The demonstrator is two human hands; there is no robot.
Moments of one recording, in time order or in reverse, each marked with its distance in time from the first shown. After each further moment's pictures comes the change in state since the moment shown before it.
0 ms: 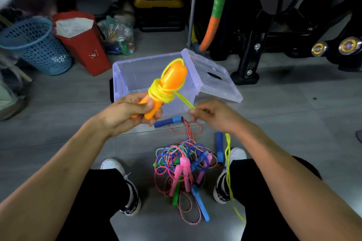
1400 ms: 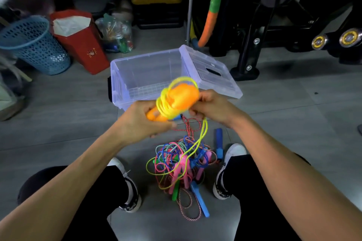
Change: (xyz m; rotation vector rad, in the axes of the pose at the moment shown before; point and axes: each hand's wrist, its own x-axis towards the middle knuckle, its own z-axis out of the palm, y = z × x) left_hand 0.000 -0.011 0.054 0.665 0.353 0.023; right_hand 0.002 -0.011 -0.005 0.506 -0.040 -0.017
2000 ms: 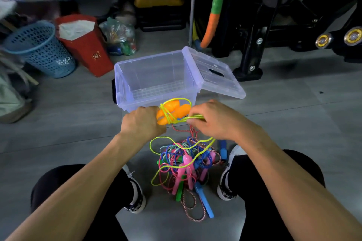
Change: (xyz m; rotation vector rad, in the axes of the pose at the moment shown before) left_hand 0.022 -0.019 0.013 0.919 0.082 -0.272; right_hand -0.024 -0.016 0.013 -0.824 -0.043 -0.123
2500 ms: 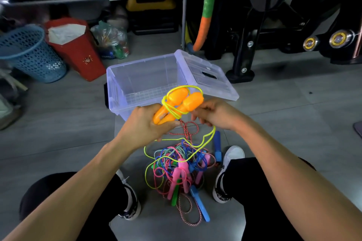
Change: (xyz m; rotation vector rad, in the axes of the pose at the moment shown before) left_hand -0.009 0.009 -0.008 -0.706 0.096 0.342; right_hand 0.008 0.044 0.001 0.525 0.028 0.234
